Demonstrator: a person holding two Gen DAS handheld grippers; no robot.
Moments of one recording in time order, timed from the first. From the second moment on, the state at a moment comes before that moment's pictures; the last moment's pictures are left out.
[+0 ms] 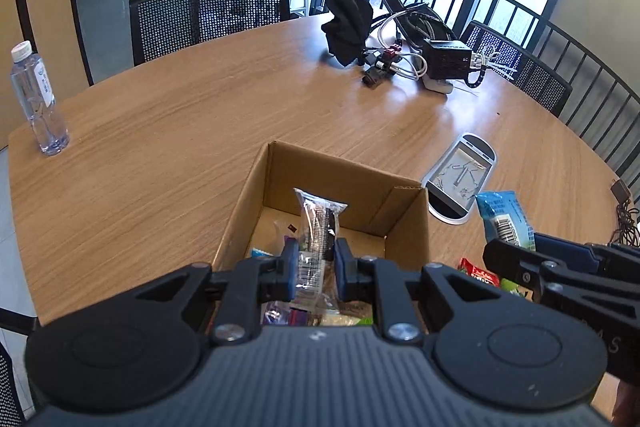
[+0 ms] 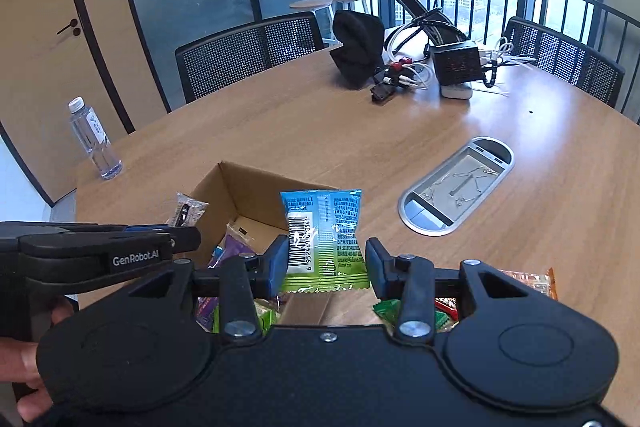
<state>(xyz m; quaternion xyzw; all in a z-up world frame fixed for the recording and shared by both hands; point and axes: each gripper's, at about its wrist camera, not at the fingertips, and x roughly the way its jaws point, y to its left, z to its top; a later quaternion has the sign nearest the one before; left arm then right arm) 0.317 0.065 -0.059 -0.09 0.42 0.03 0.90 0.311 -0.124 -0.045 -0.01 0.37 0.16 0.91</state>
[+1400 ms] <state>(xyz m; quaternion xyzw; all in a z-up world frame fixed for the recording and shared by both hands) 0.330 0.108 -0.063 -0.13 0.41 0.10 0.89 0.359 -0.084 -0.075 -0.01 0.40 0.20 0.89</state>
